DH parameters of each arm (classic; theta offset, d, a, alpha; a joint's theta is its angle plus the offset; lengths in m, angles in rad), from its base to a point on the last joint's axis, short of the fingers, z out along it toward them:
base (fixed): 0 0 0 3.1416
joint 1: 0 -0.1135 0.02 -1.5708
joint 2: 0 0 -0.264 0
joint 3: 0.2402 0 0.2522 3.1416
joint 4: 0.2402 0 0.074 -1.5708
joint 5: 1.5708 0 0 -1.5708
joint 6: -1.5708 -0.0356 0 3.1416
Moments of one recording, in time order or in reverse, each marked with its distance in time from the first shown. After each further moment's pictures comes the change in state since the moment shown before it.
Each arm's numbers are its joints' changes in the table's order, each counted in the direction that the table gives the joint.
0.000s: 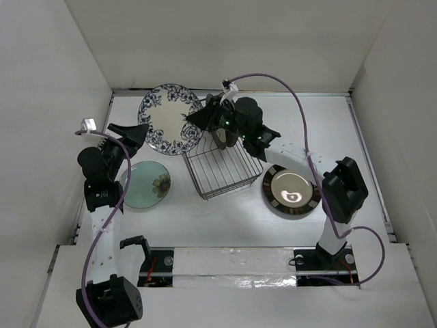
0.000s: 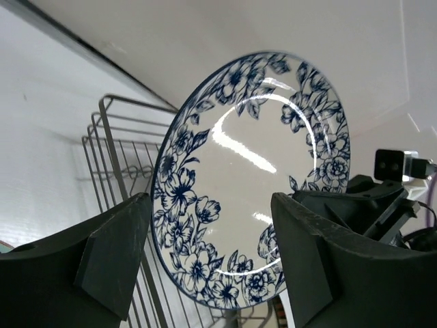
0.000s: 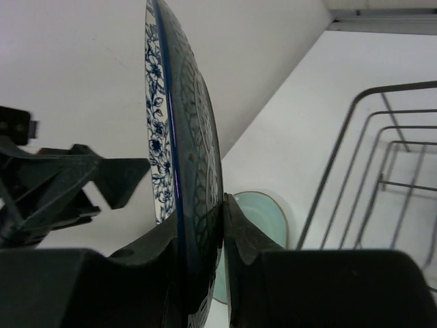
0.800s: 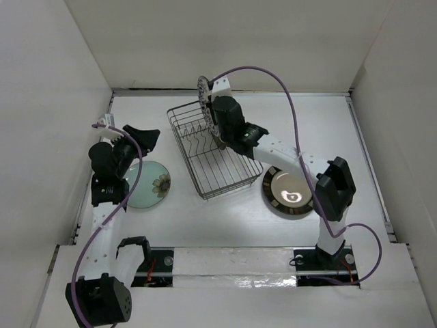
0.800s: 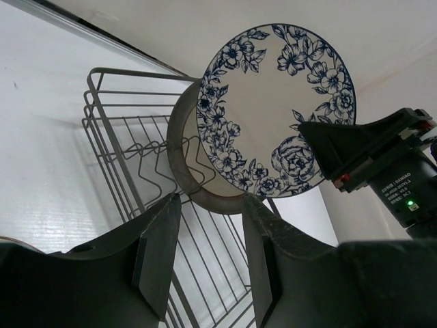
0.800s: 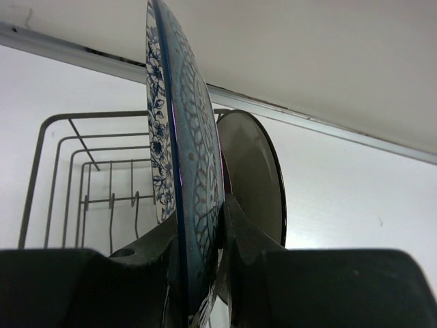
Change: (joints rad) left arm 0.145 -0.019 0.019 0.061 -0.050 -0.212; right arm -0.107 -0.058 0.207 0.377 0.908 0.716
